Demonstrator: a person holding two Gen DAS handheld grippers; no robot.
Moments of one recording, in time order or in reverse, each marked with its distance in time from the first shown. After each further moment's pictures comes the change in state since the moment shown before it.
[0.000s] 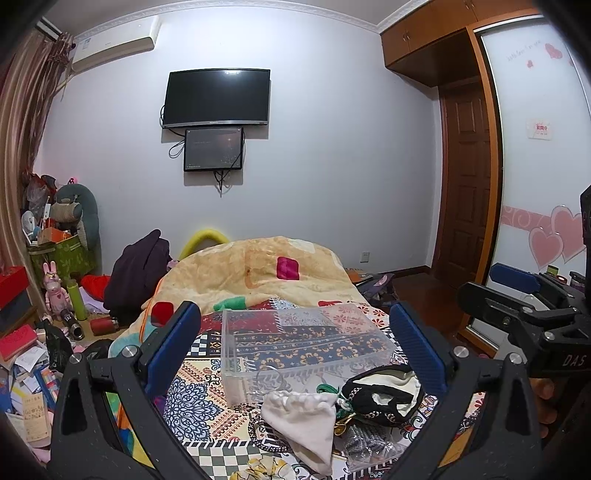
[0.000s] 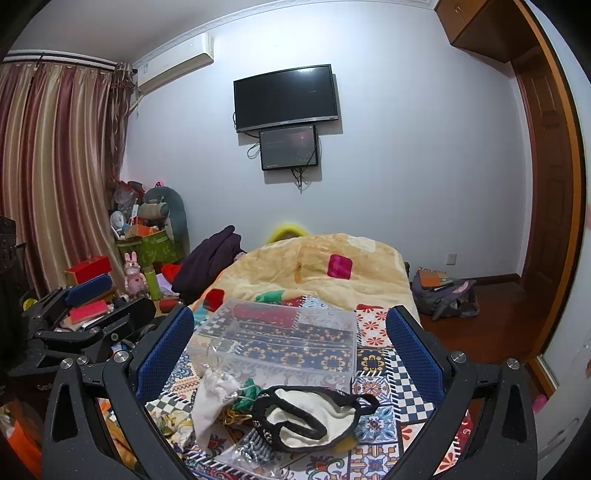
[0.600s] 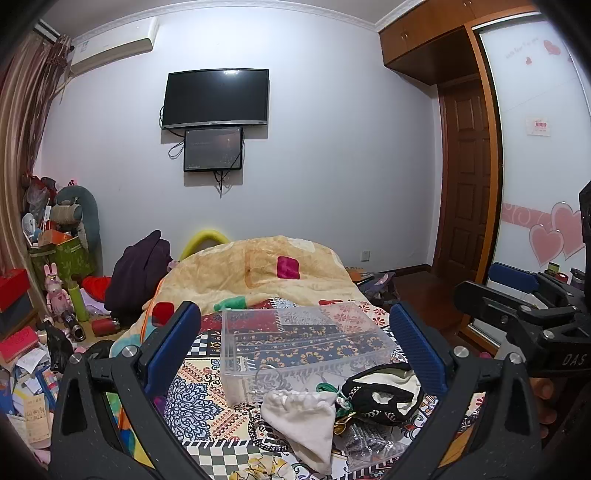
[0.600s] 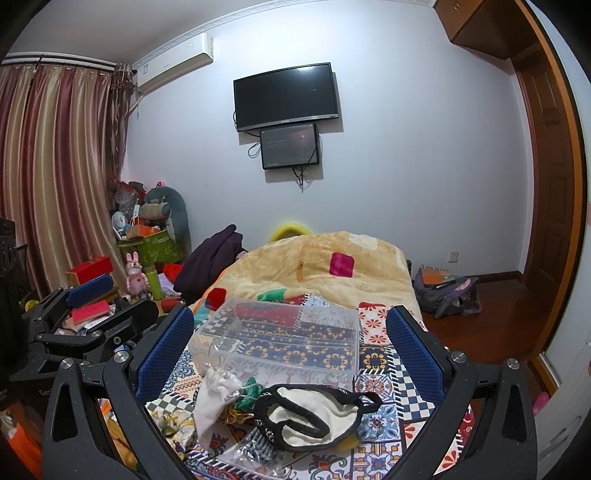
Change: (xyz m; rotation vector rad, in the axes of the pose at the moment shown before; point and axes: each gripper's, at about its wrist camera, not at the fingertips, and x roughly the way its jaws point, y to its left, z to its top) left arm -0.003 0.000 0.001 0.005 0.000 0.004; right arm 0.002 0.000 -0.004 0.008 0.000 0.005
